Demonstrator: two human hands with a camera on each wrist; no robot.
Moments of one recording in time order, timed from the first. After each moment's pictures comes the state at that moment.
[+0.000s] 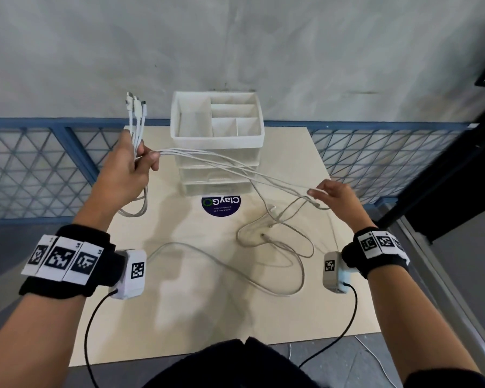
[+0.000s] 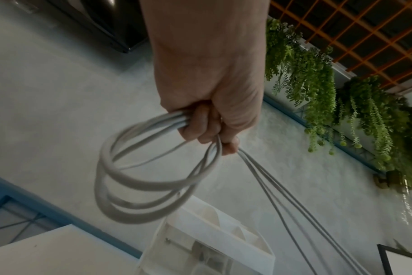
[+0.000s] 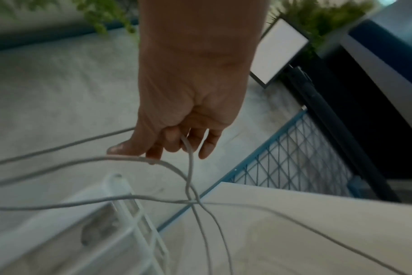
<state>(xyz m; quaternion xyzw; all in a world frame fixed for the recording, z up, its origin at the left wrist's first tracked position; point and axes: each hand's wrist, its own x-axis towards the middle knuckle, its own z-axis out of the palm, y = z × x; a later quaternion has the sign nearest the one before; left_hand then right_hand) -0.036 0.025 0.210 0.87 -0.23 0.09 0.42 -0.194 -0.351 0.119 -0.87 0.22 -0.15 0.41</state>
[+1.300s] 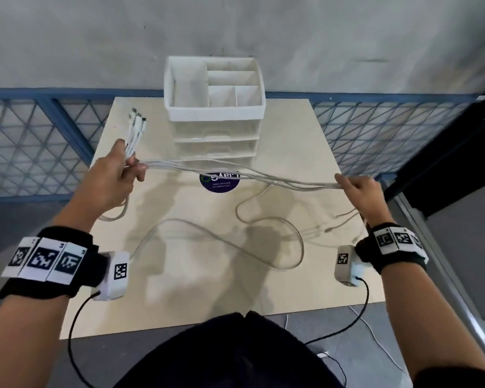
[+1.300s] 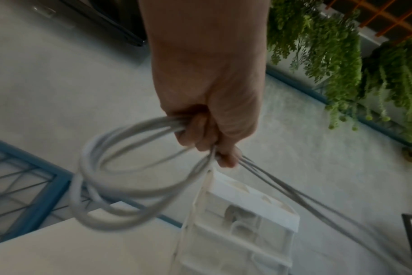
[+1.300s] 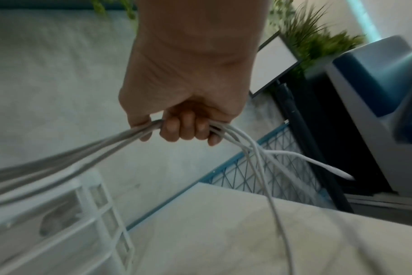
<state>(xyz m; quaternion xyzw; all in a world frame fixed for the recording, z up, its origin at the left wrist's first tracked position) -0.042 0.061 0.166 0.92 -0.22 -0.03 0.32 -0.243 -0.349 0.116 -0.88 0.33 -0.14 0.29</state>
